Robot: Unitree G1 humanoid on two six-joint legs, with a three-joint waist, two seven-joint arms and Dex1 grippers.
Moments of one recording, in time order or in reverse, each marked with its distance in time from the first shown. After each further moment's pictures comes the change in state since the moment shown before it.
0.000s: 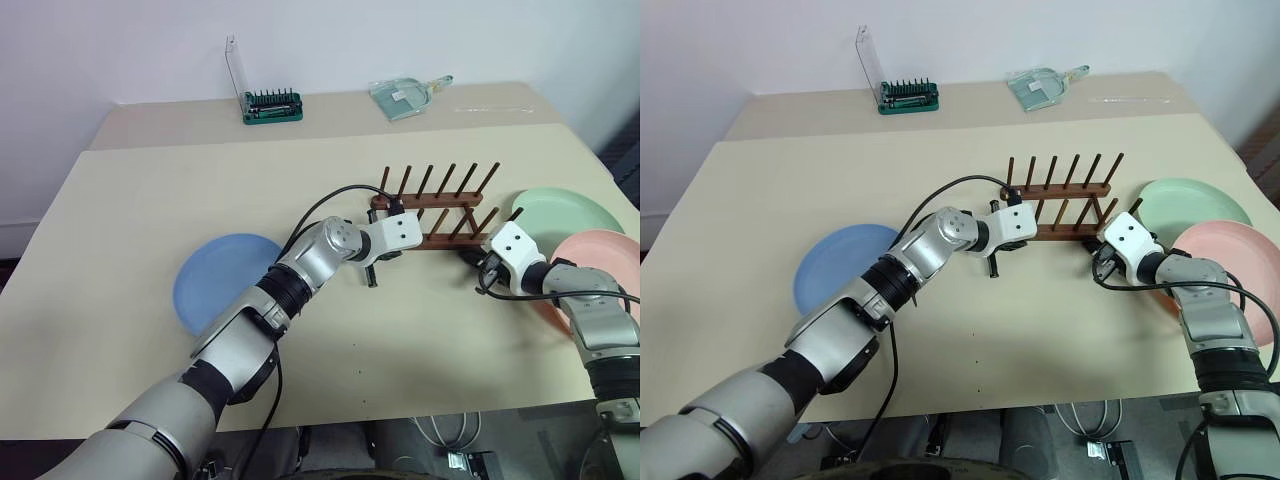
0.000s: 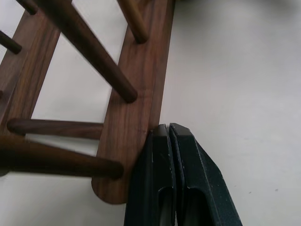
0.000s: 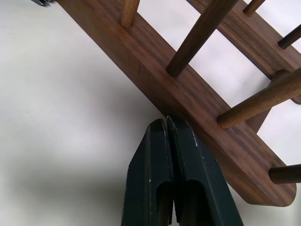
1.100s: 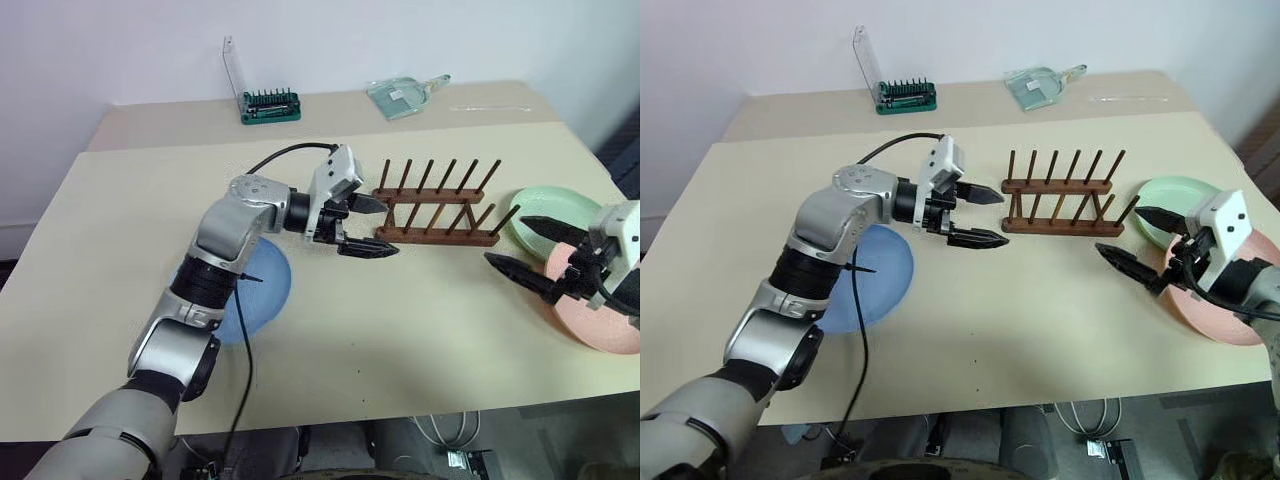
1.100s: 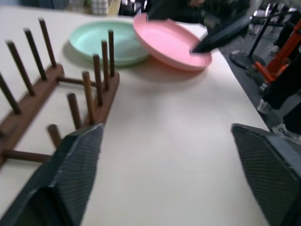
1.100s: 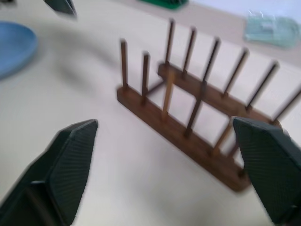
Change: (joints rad) left arm 0.103 0.304 0.298 -0.590 -0.471 0.349 -0.493; right arm 0.405 -0.080 -0.530 -0.659 0.531 0.483 0.068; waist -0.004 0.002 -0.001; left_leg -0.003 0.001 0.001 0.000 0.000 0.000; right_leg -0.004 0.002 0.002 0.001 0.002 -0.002
